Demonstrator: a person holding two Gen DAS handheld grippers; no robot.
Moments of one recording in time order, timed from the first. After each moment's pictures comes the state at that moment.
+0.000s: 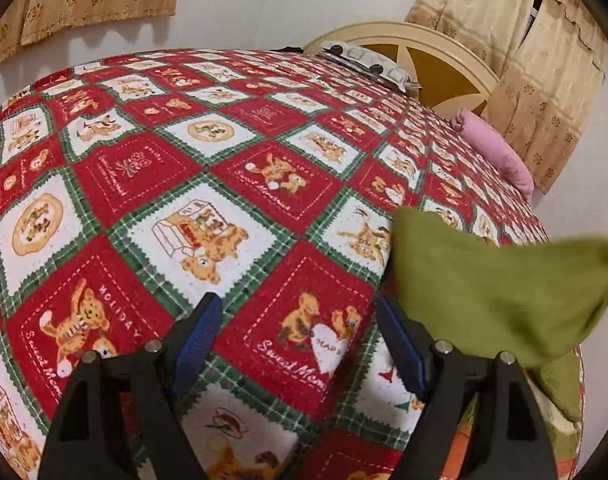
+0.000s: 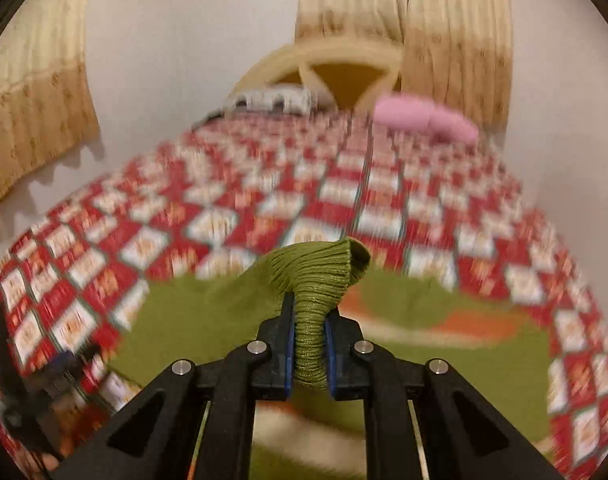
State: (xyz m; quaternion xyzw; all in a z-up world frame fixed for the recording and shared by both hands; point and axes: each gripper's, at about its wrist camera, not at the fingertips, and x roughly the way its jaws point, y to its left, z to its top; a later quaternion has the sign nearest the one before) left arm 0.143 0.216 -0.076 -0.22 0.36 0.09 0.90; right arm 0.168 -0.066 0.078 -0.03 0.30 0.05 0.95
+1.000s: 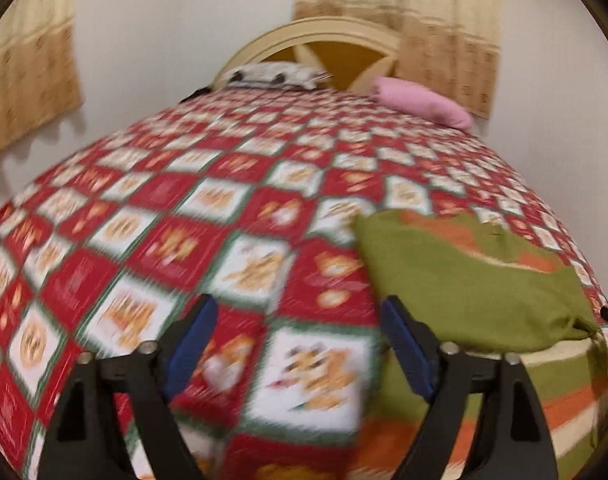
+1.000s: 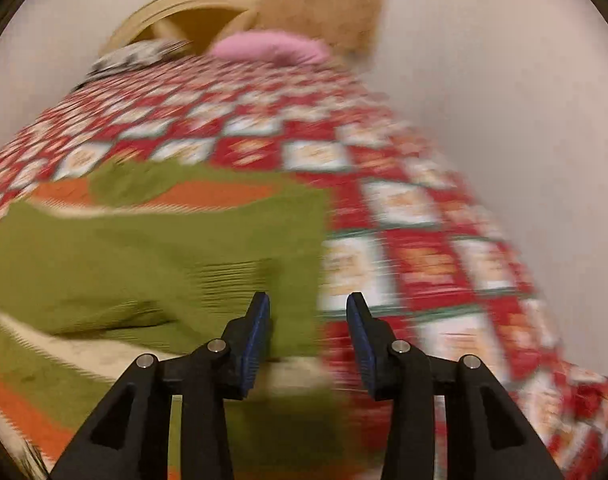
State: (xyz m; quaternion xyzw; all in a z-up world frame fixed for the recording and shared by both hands) left arm 0.158 0.131 -0.016 -0.04 0.33 -0.02 0.94; right arm 0.105 -0.277 -0.008 -0.03 0.38 -0.20 0.90
